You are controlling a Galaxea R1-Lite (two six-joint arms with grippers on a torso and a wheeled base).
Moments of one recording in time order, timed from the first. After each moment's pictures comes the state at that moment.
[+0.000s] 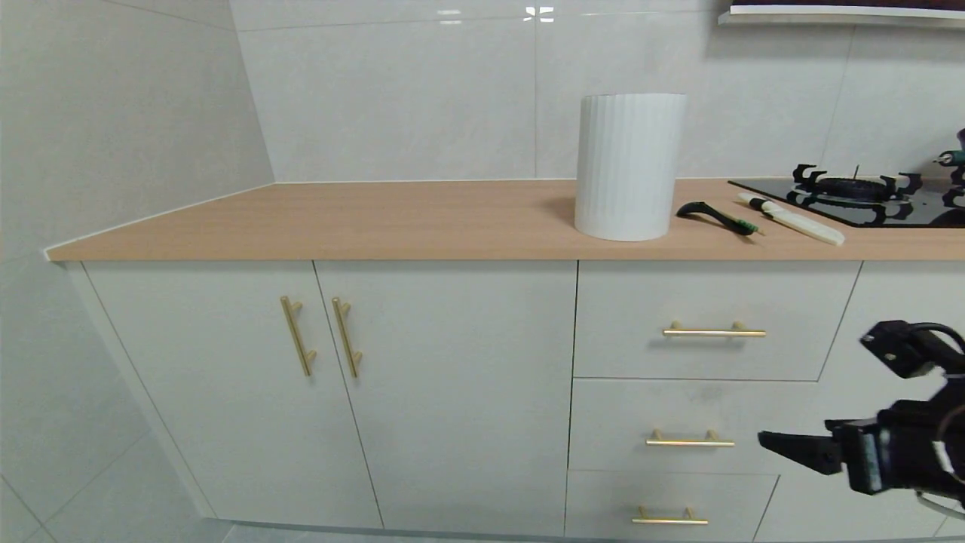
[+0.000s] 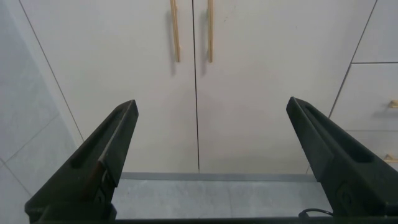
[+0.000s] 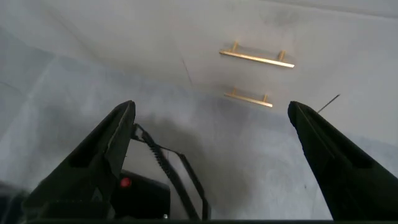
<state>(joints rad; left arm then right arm) 0.00 0.00 0.00 0.00 -0.02 0.01 0.20 1.35 -0.48 -0.22 0.14 0.08</state>
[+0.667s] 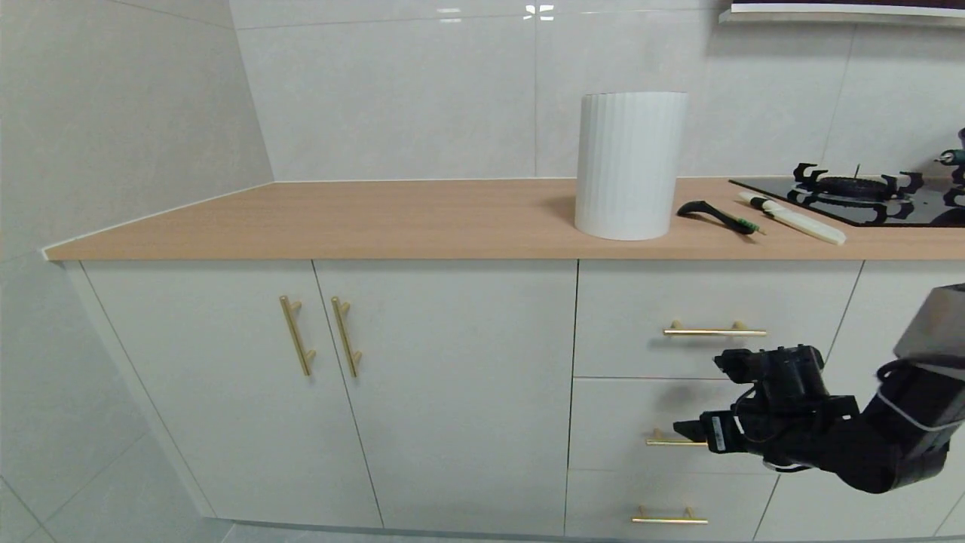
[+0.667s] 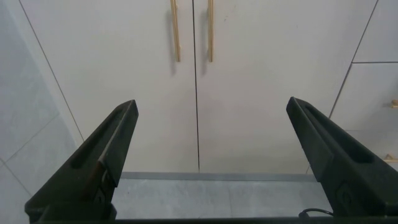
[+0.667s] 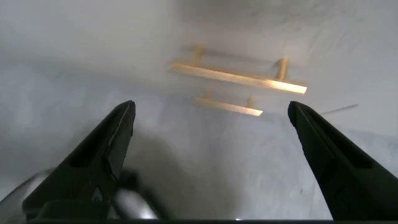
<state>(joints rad) 0.00 0.00 0.00 0.00 -0.02 0.01 0.17 2.16 -0.62 -0.81 0.01 0.08</state>
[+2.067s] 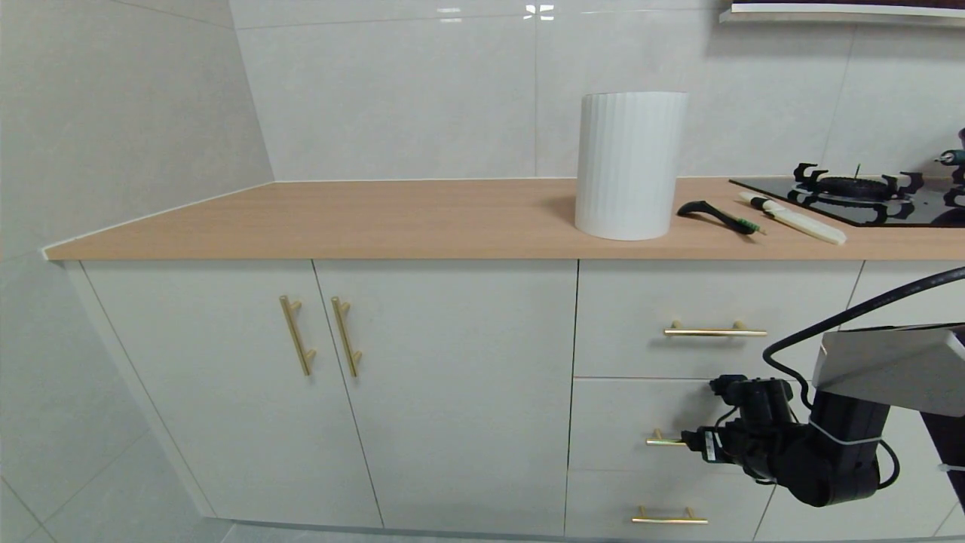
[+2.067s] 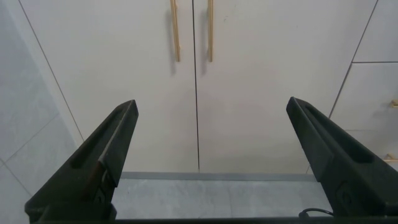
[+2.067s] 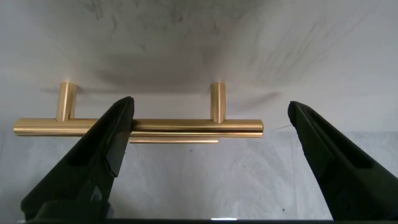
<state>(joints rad) 0.00 0.00 0.00 0.00 -0.02 0.01 0.11 2.50 -0.74 -1.01 -0.16 0.08</state>
